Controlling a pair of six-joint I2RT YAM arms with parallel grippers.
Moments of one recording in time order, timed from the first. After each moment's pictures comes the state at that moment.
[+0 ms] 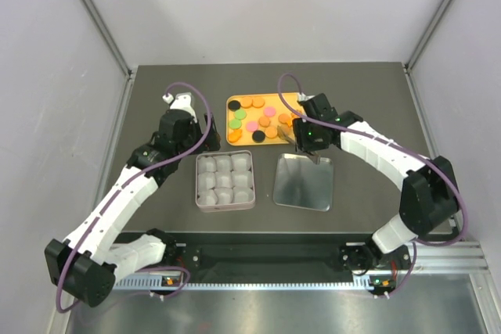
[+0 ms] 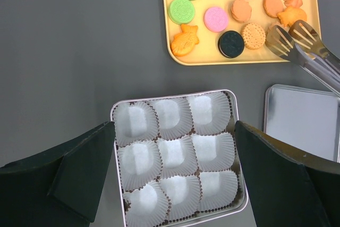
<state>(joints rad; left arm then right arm) -0.44 1.05 0.97 -0.53 -0.18 -0.43 0.55 1.53 1.19 -0.65 0.04 0.31</state>
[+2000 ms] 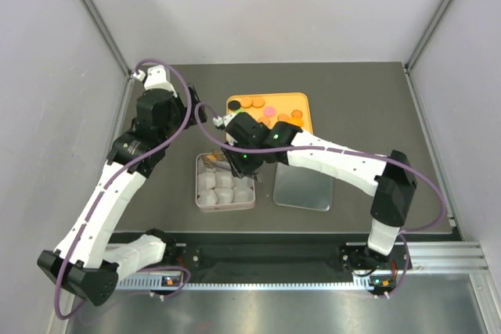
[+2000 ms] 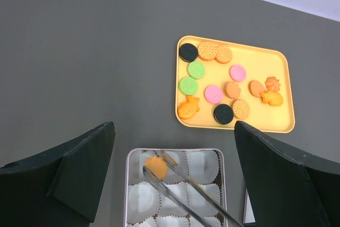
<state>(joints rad) -0.39 1.06 1.23 -0.56 -0.31 -0.43 1.05 1.76 1.62 -0.77 0.02 0.33</state>
